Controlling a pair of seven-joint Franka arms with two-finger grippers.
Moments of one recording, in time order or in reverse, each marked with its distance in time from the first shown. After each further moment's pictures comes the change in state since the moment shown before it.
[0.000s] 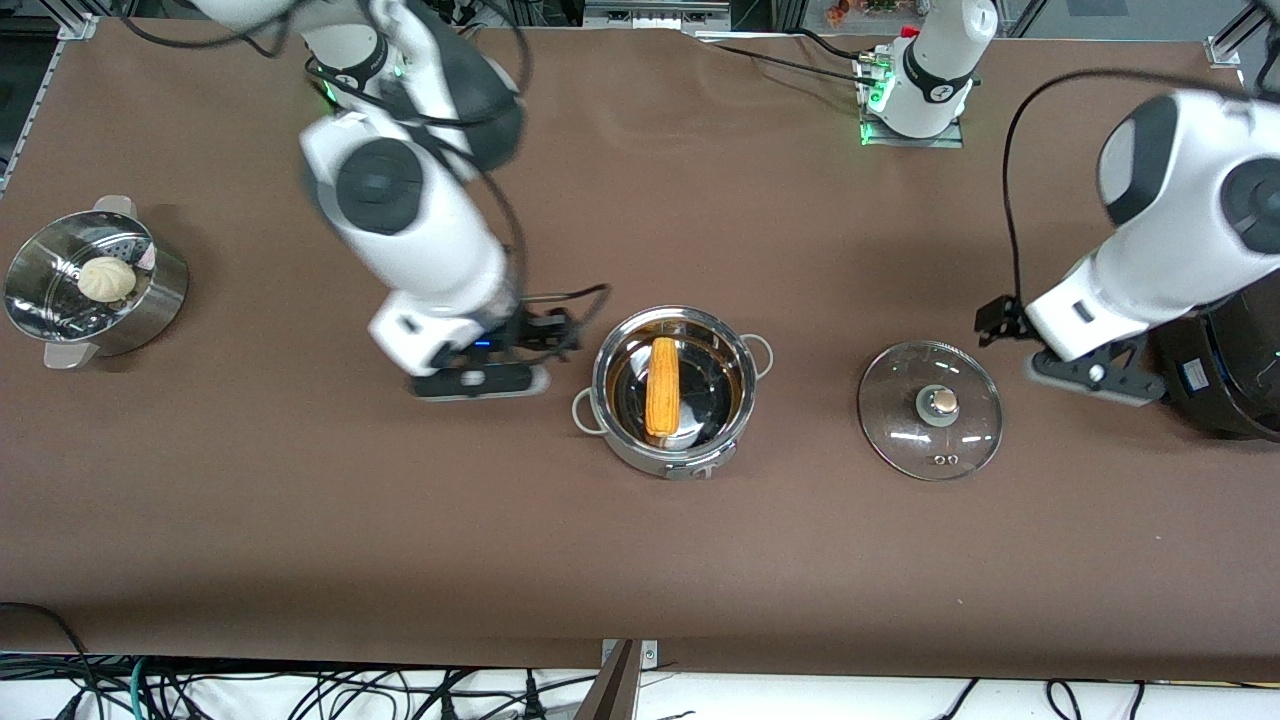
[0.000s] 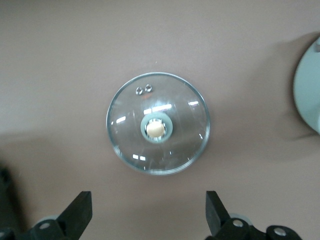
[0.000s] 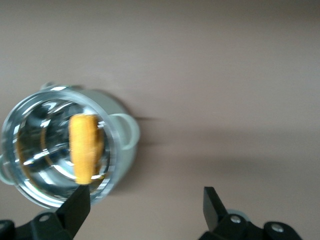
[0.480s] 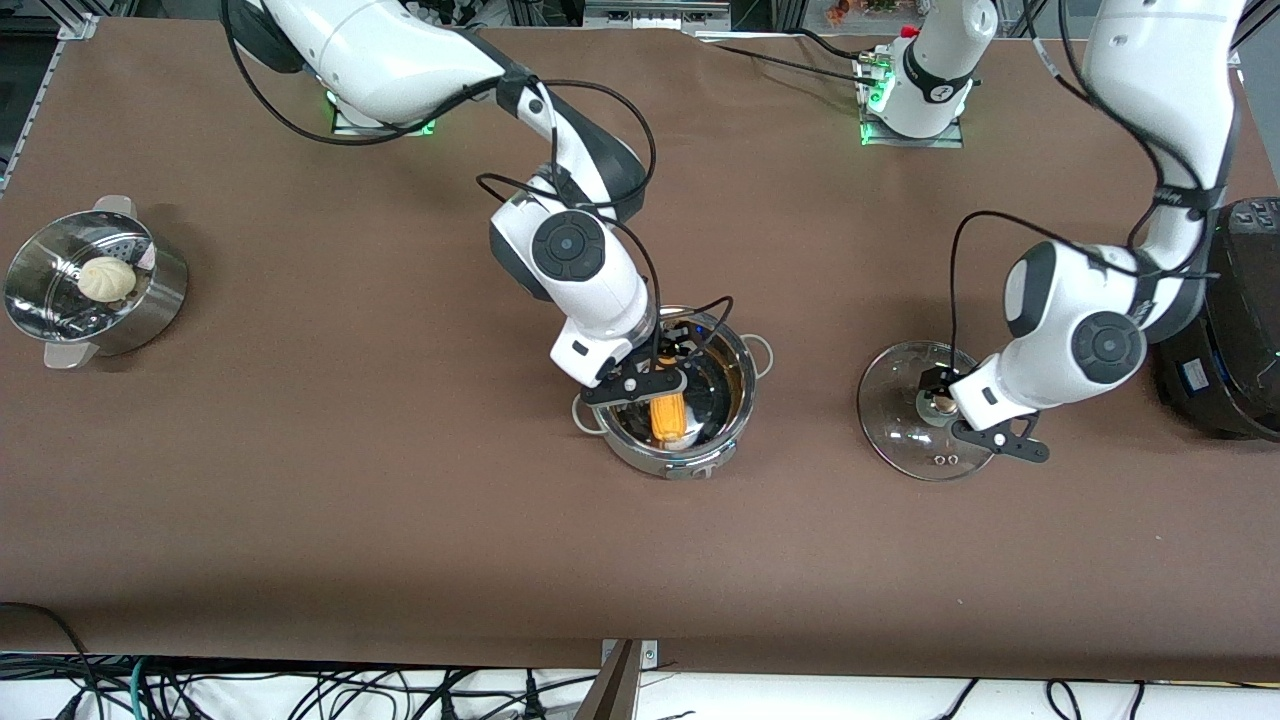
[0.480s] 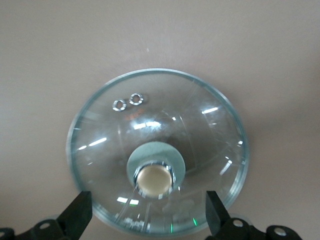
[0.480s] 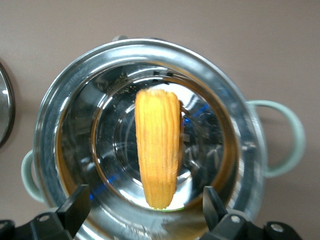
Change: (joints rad) left arm 0.001 0.287 0.019 -0.086 0.027 0.334 0.069; right arm 0.226 0.256 0.008 -0.019 -0.022 0.375 0.067
